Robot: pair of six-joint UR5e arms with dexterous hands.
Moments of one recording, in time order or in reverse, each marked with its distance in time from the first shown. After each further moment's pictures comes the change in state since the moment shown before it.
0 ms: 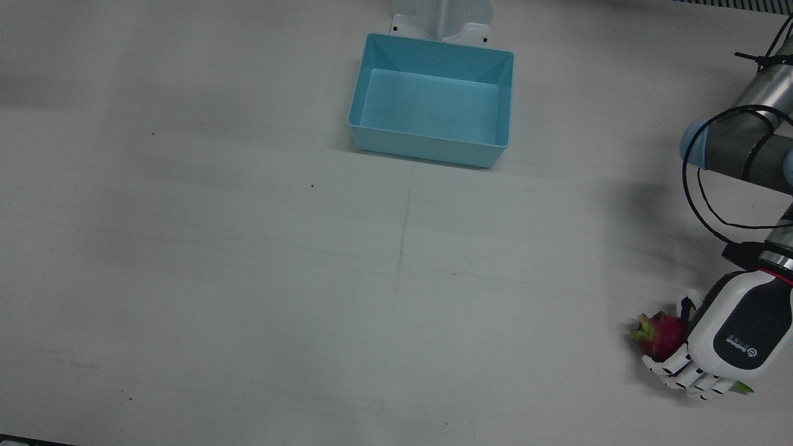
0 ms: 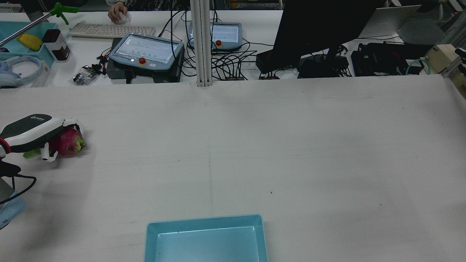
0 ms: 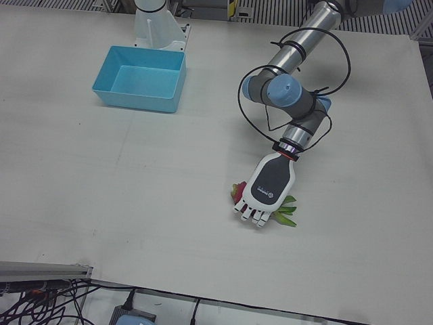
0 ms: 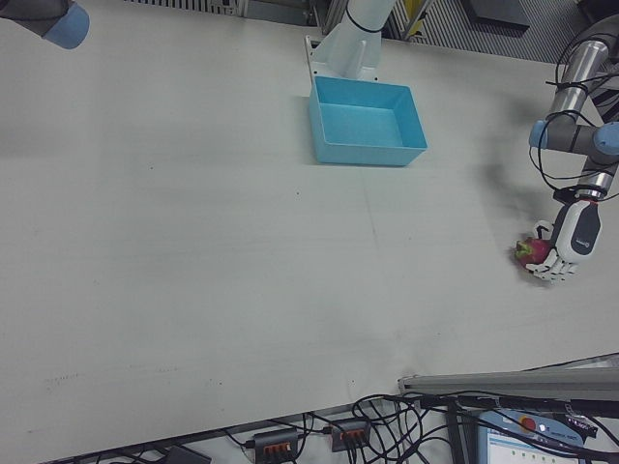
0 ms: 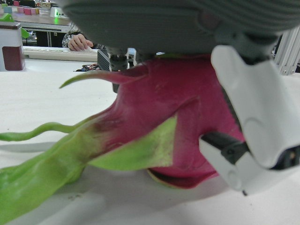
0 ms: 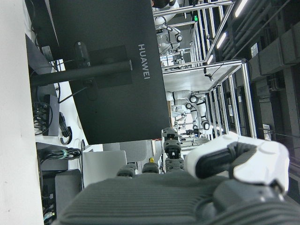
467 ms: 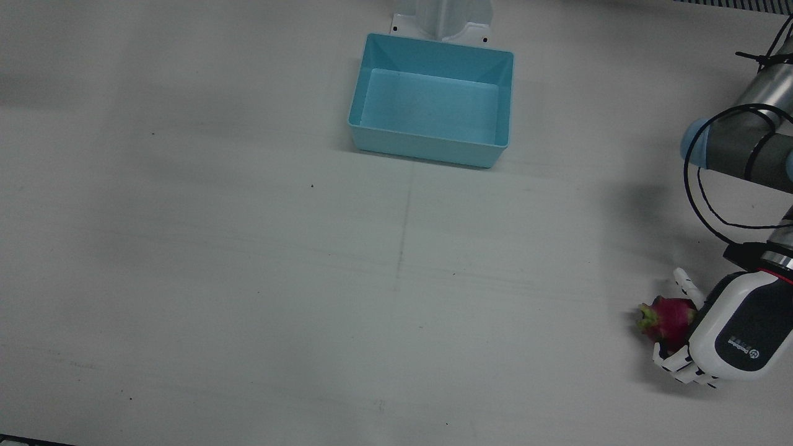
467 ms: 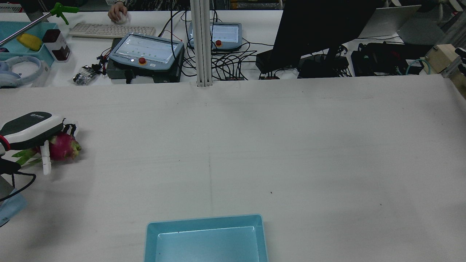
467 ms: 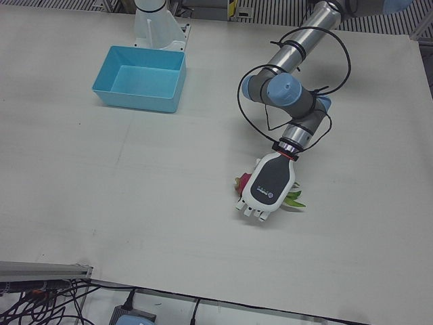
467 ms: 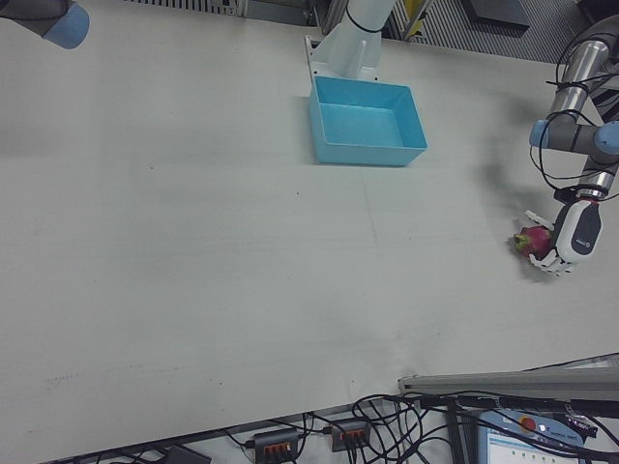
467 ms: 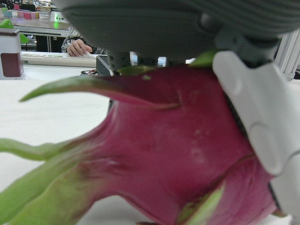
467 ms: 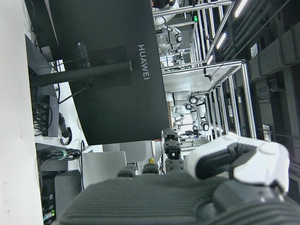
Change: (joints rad) left arm -0.009 -0.005 -0.011 0.004 -0.001 -0.001; right arm 0.001 0.000 0.001 0.000 0.000 0.000
